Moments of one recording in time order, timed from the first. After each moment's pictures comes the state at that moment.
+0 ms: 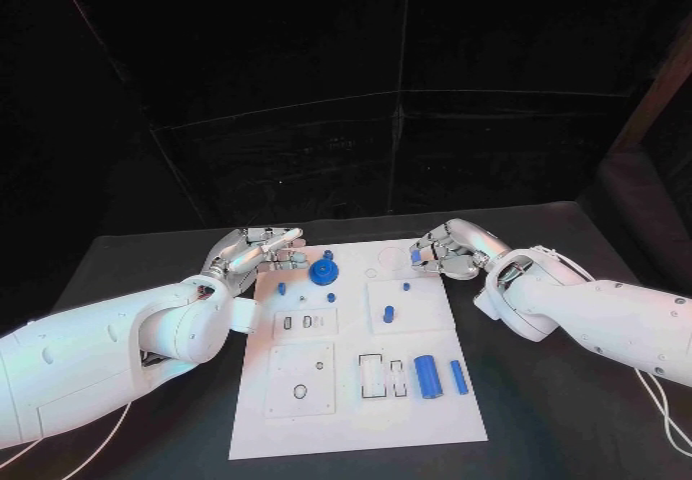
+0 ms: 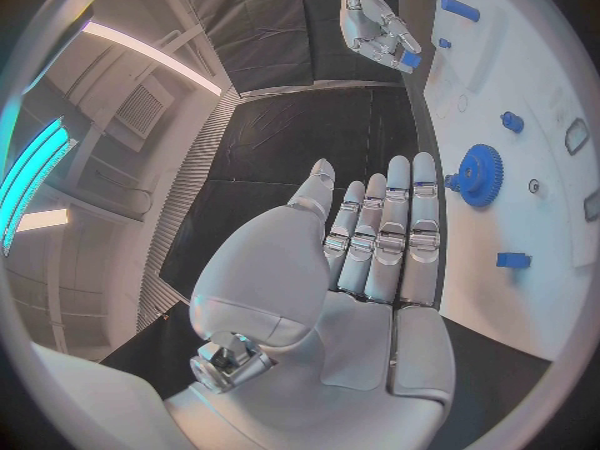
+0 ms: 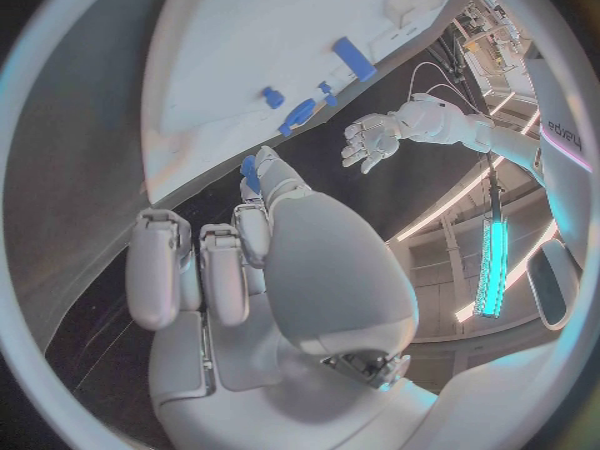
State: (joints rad) left arm 1.18 -0.86 -0.08 1.52 0.05 -0.32 0.44; left_hand 1.35 0.13 -0.09 -0.02 0.06 0.96 0.21 0.09 0.07 1.04 0.16 0.10 0.08 1.13 0.11 0.13 0.30 0.17 1.04 0.22 0.24 0.08; right arm 1.17 -0.85 -0.02 1.46 -1.15 -0.48 0.04; right_hand 1.51 0.04 0.10 0.08 0.18 1.05 0.13 0.15 0.08 1.35 0.06 1.29 1.31 1.47 -0.04 1.54 1.31 0.07 1.46 0.07 1.45 1.30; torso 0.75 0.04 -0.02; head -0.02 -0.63
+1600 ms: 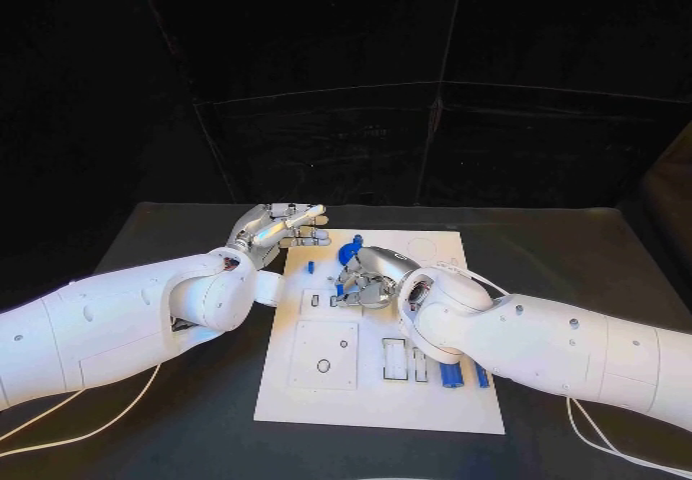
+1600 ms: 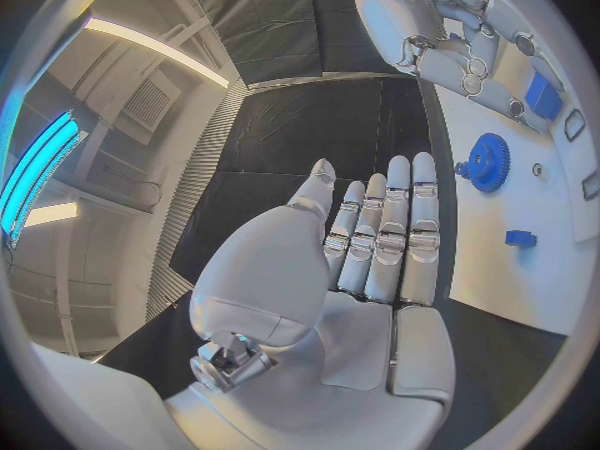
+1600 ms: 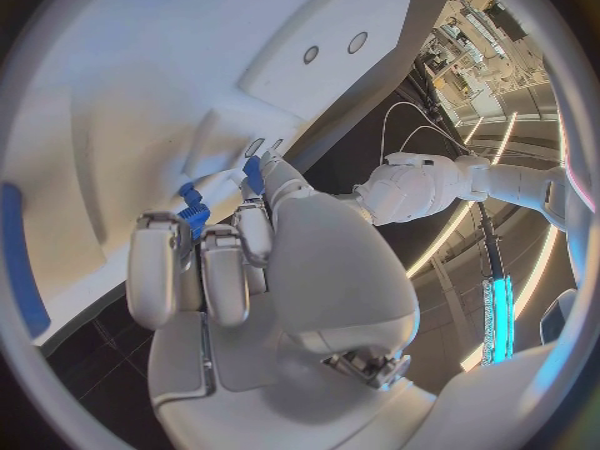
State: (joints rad) left arm 1.18 -0.85 -0.08 1.51 0.06 -0.33 0.44; left_hand 1.35 0.13 -0.08 -0.02 0.06 0.96 0.21 0.09 0.07 1.04 0.16 0.10 0.08 1.13 0.11 0.13 0.30 0.17 1.04 0.22 0.24 0.08; right arm 1.10 -0.51 -0.02 1.48 -1.40 -0.34 -0.30; right_hand 1.47 0.04 0.11 0.09 0.17 1.05 0.12 0.15 0.08 1.36 0.05 1.28 1.30 1.47 -0.04 1.54 1.31 0.07 1.45 0.07 1.45 1.29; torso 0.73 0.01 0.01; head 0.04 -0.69
